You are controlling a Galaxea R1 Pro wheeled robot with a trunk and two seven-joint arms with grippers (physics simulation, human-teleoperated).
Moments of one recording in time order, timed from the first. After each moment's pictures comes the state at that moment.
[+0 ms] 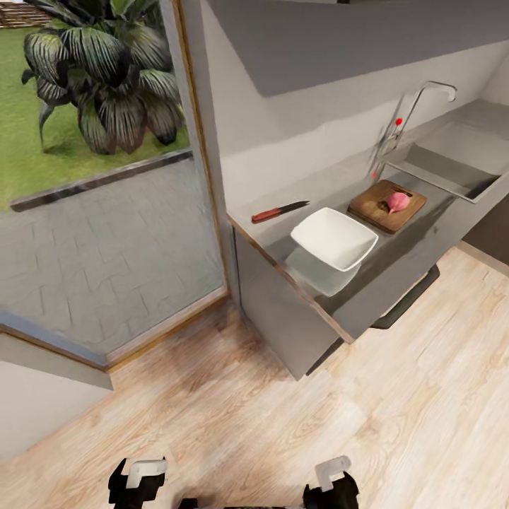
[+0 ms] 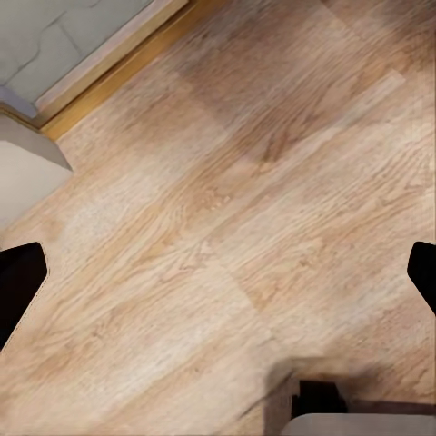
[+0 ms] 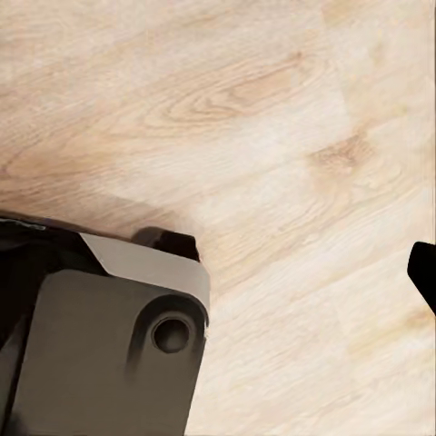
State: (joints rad) left arm -0.49 0.03 -0.10 0.08 -0.04 -0.73 0.26; right arm -0.11 0.17 0.05 -0.88 0.39 0.27 -0.23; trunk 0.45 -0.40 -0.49
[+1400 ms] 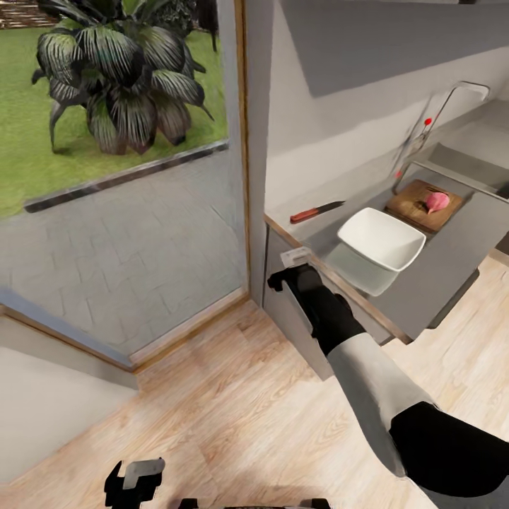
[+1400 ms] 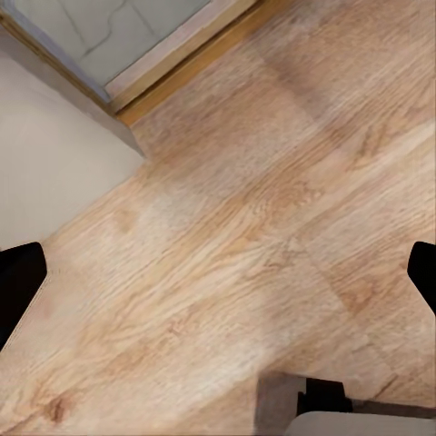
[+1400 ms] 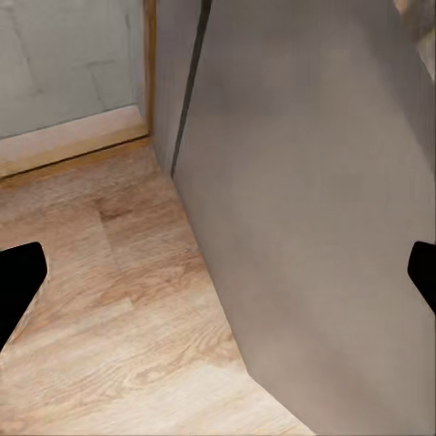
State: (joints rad) left arm -0.49 0.03 -0.09 0.08 0.00 -0.72 0.27; right arm -1.07 0.17 0.34 -0.91 -0.02 0.85 -0.21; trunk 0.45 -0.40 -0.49
